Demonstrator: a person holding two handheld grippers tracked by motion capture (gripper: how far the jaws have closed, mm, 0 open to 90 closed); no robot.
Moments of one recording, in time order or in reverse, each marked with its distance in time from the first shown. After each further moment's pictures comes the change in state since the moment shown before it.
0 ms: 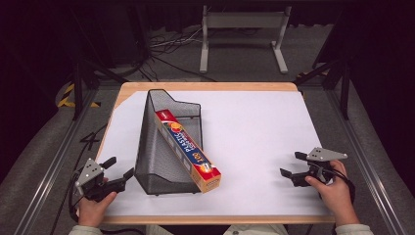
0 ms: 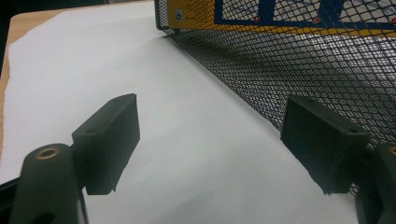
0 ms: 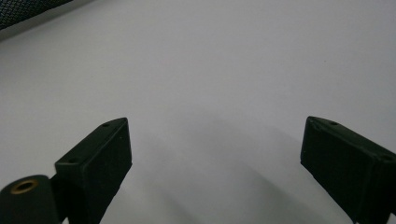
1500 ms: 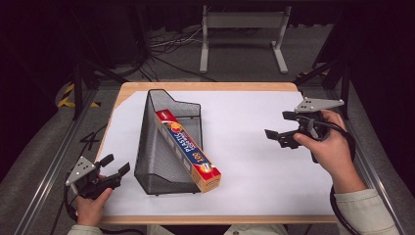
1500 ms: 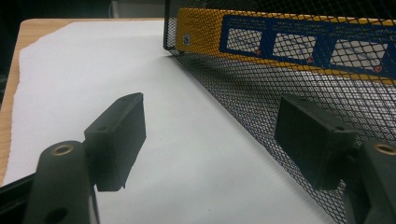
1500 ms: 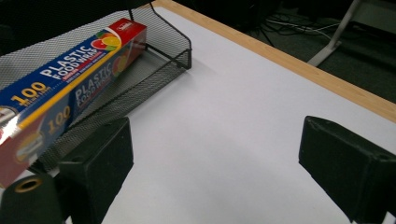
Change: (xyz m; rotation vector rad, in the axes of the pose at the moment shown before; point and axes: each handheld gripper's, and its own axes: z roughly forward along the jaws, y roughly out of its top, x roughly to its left) left arm 0.005 0.008 -0.008 -0.072 -0.009 -0.089; right arm 0.037 0.169 -0.024 -0.012 0.007 -0.065
